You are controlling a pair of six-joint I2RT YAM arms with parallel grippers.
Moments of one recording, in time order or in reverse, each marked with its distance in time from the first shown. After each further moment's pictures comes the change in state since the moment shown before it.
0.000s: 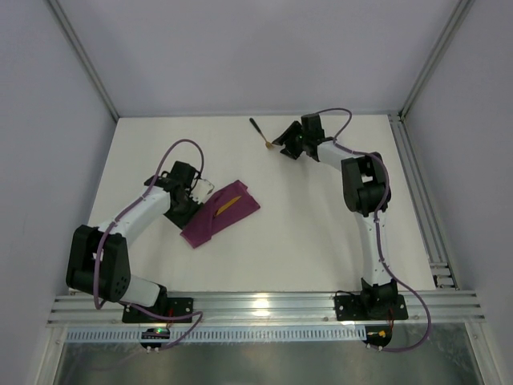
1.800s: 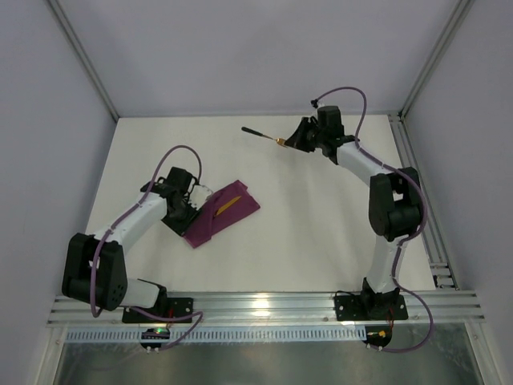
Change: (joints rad) left arm 0.014 -0.056 -0.055 -0.012 0.078 0.001; right arm -0.004 -0.373 -0.301 0.026 -0.076 -0.323
